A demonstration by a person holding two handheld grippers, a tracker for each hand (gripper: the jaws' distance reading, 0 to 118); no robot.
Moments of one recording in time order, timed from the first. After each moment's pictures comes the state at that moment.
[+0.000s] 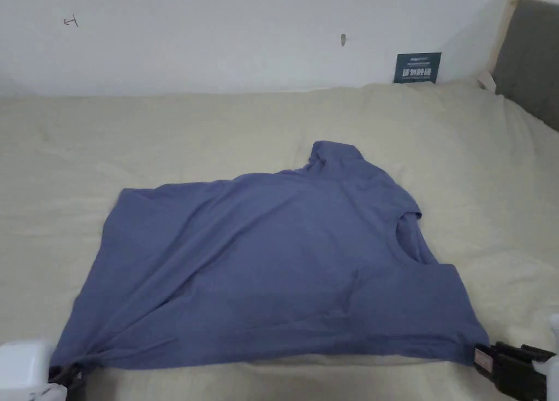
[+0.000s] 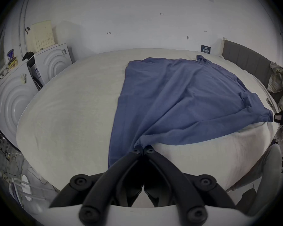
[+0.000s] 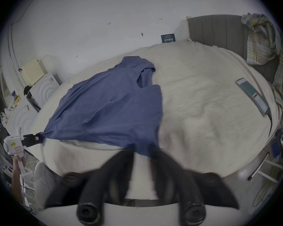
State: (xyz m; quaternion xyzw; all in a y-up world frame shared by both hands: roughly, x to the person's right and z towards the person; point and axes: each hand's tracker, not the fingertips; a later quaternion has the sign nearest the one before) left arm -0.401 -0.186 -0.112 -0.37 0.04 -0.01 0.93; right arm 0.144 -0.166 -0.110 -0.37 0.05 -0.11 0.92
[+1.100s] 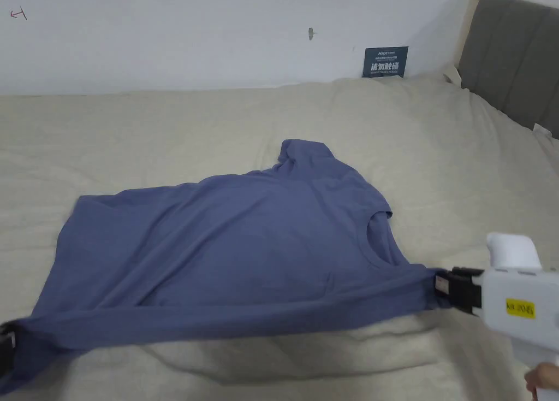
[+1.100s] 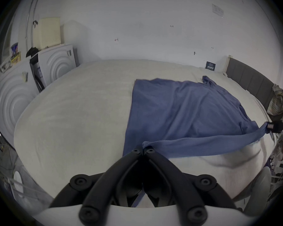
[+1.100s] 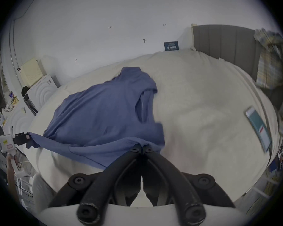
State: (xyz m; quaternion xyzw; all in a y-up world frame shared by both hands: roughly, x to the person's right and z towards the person) left arm -0.428 -0.137 -0.170 -0.33 0.05 0.03 0.94; right arm 0.153 -0.132 -0.207 -0.35 0.05 -0.09 0.93
